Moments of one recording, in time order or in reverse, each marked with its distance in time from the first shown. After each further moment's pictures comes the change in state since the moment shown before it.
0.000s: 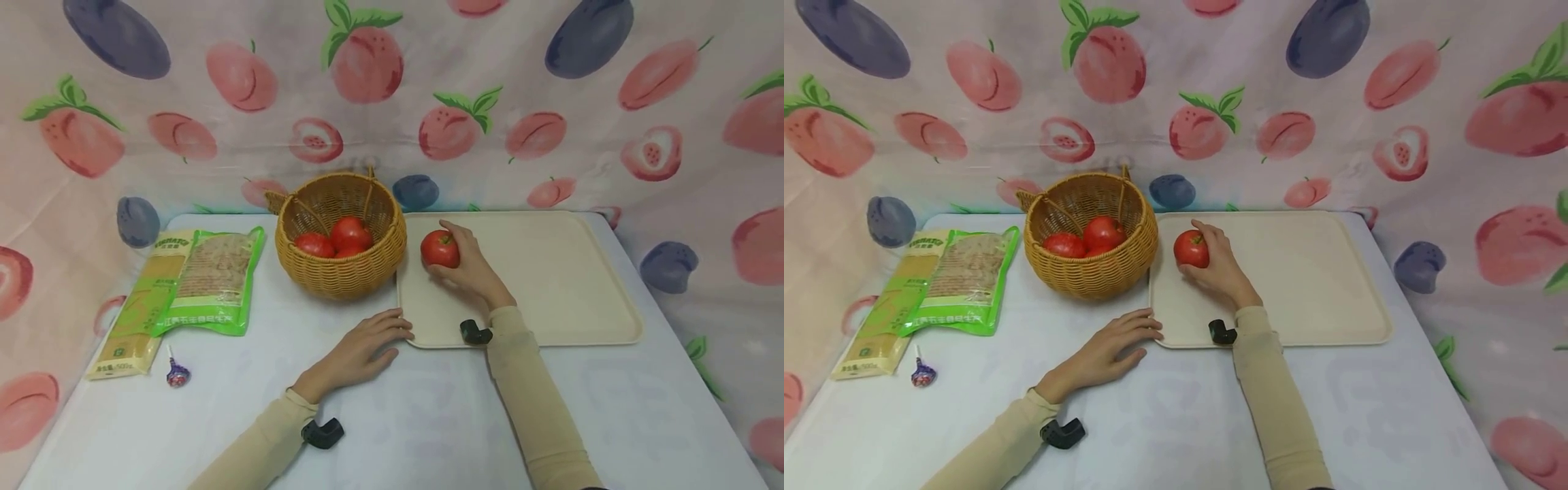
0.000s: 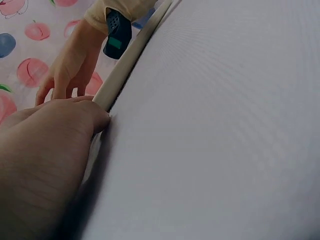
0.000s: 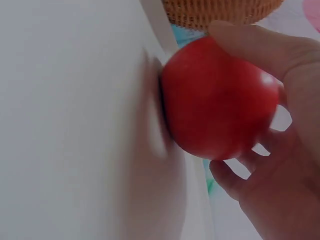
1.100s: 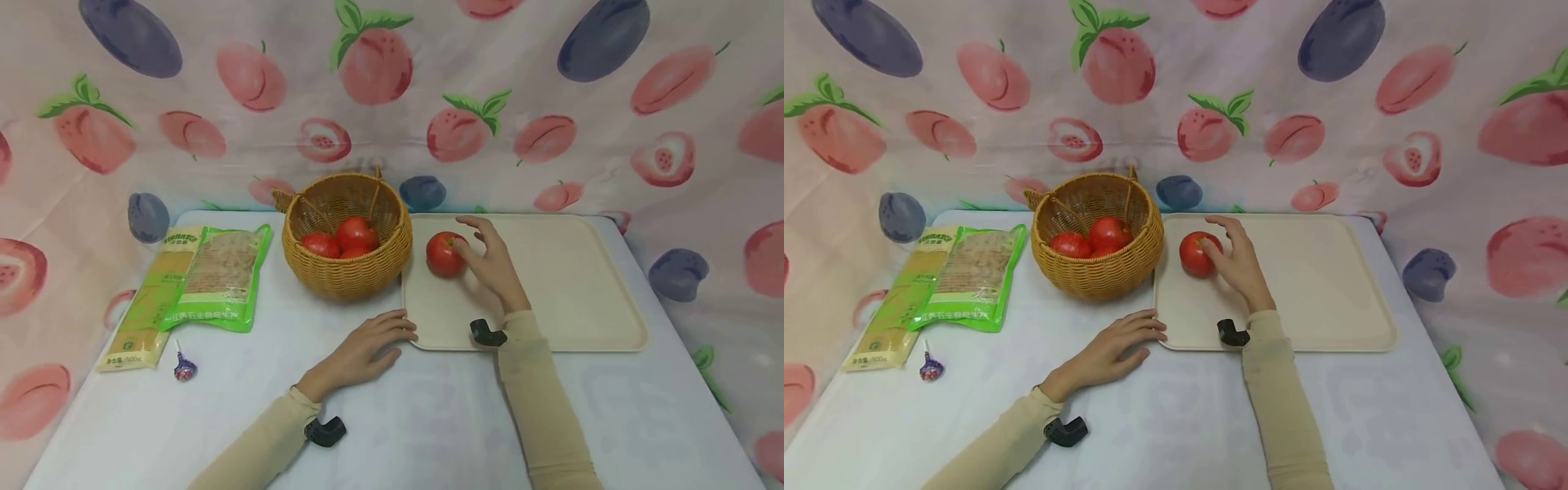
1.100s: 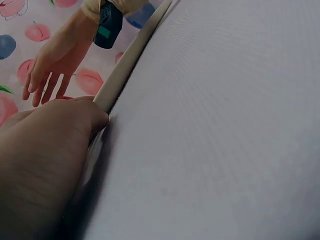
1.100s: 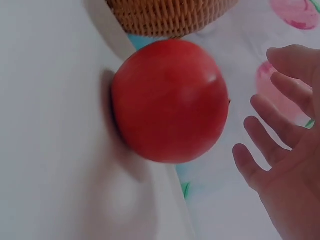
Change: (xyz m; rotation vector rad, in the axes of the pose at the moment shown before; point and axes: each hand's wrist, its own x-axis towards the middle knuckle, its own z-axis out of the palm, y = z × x) left_hand -0.002 -0.002 0.001 -0.004 0.034 0.030; right_hand -0.016 -0.046 -0.027 0.198 0.200 -0.110
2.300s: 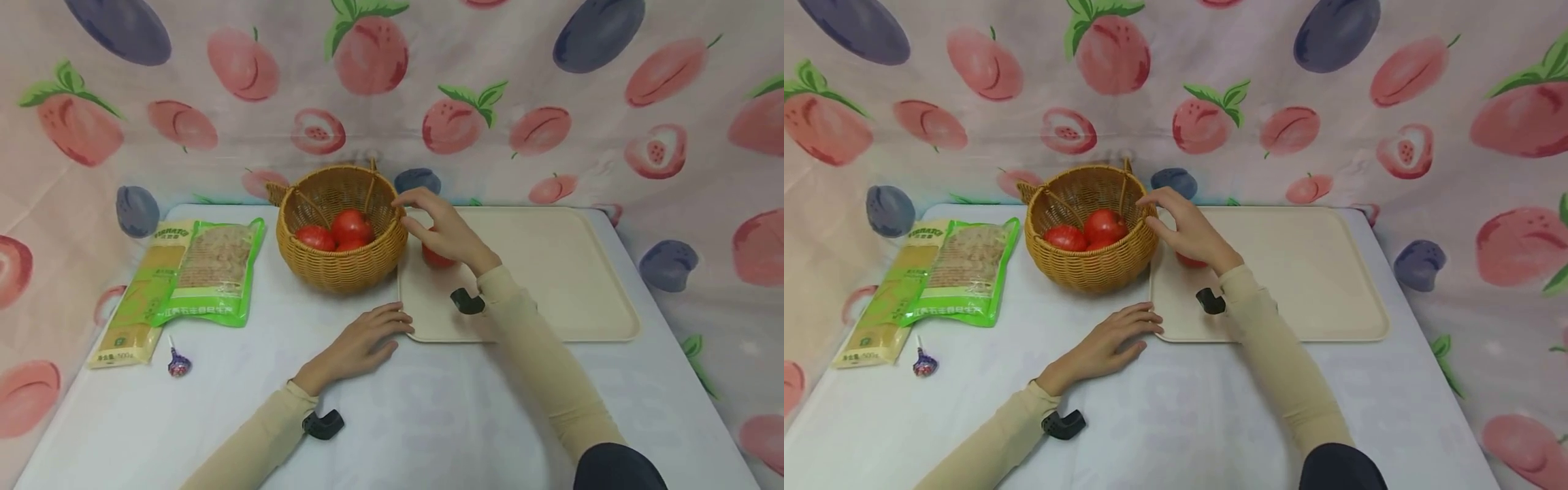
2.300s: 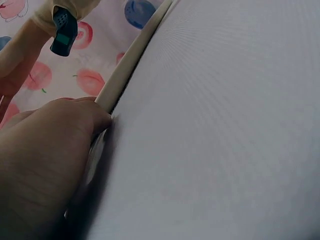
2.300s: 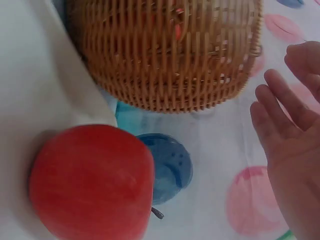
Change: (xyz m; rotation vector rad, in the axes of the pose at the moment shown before) left_hand 0.002 0.002 0.000 -0.019 -0.014 -0.028; right_hand 0.054 -0.030 0.033 -0.061 -0.309 -0.410
